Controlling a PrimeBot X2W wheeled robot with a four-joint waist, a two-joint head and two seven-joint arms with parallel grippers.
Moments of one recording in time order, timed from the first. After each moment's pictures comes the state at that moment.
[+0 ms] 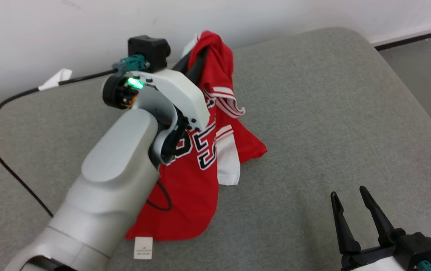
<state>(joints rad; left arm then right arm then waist) -0.98 0.12 -0.61 0.57 -0.62 0.03 0.02 -0.07 -0.05 0.14 0.16 0.21 0.13 -0.26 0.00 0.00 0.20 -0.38</state>
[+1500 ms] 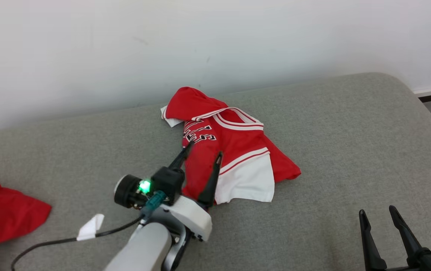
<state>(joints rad) -0.53 0.14 -0.61 0.42 -0.30 0.14 -0.26 0.02 -0.08 0.03 0.13 0.17 0.13 -0.26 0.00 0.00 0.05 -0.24</state>
